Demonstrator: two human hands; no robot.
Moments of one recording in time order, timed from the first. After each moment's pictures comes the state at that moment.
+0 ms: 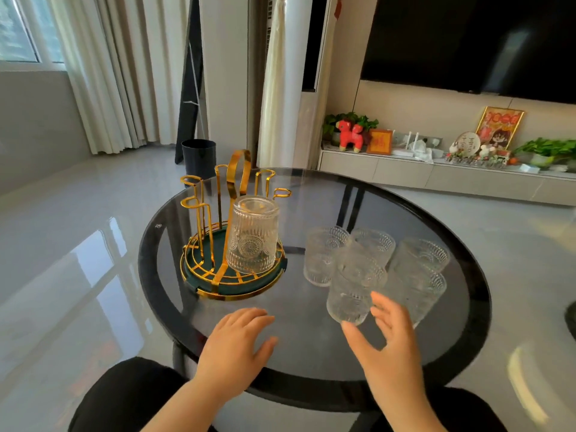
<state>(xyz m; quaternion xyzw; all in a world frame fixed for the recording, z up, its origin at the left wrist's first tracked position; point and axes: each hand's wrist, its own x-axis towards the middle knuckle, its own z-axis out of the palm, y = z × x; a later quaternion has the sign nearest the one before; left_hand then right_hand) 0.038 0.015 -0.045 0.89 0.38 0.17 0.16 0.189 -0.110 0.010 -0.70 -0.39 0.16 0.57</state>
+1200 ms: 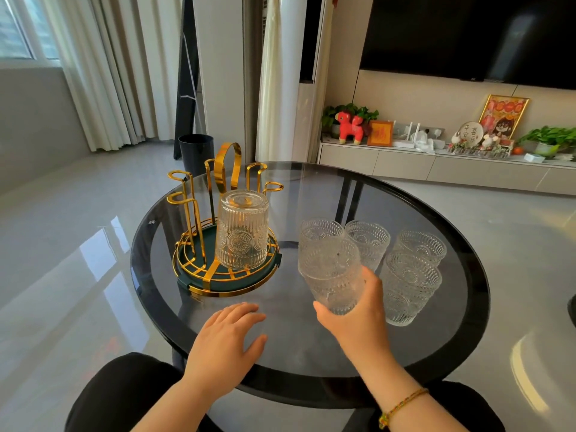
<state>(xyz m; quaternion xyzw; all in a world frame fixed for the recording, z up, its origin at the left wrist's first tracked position) 0.042 0.012 -0.045 0.88 0.42 0.14 0.16 0.217 -0.064 -0.015 -0.73 -0.42 0.05 0.54</state>
